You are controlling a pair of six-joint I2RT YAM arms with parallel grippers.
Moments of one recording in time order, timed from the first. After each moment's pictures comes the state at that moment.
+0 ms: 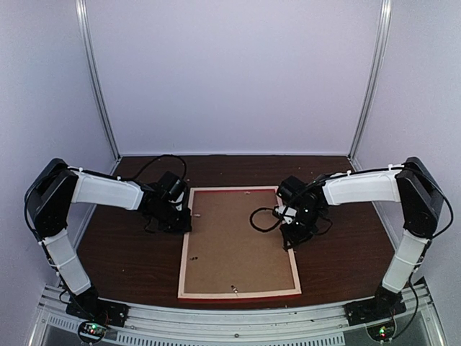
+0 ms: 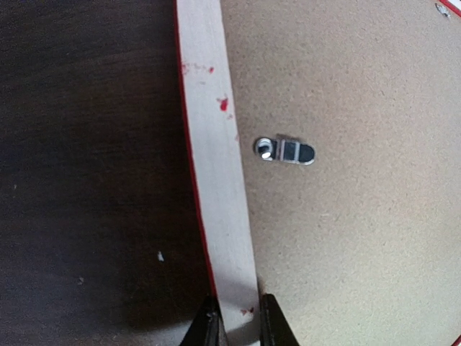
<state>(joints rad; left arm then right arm) -0.66 1.77 1.00 -0.34 0.05 -0.60 0.71 1.77 1.12 -0.77 -0.08 0.25</state>
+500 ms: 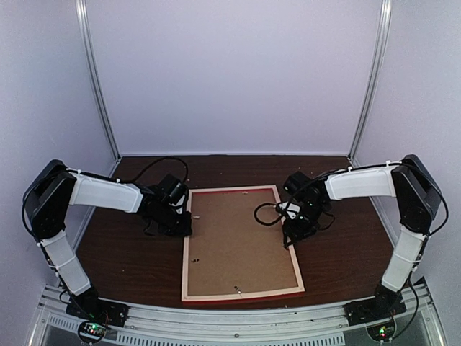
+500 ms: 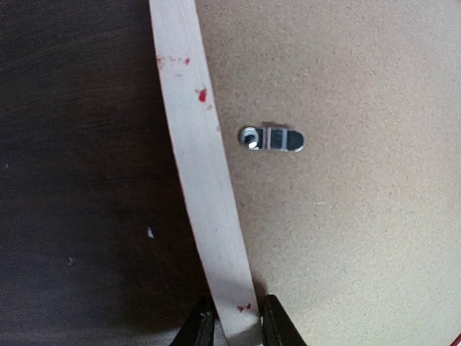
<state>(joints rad) -0.69 1.75 0.98 -0.35 0.05 -0.60 0.63 1.81 1.14 -0.74 -0.17 0.17</state>
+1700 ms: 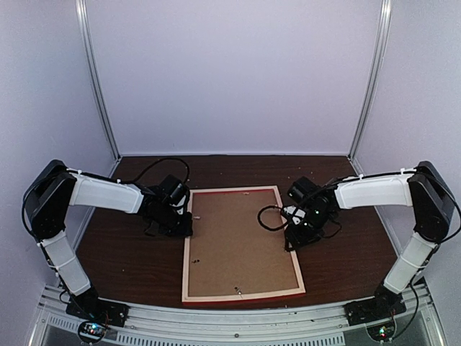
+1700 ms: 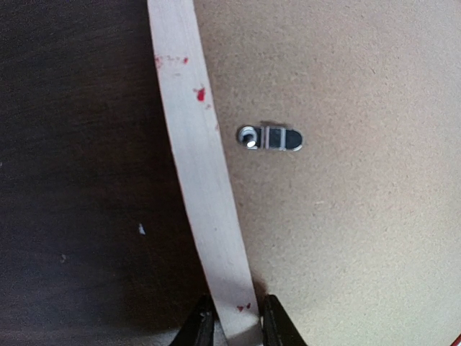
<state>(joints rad) -0.70 1.75 0.98 -0.35 0.05 -0.59 0.66 1.67 1.00 -0.69 -0.16 0.29</state>
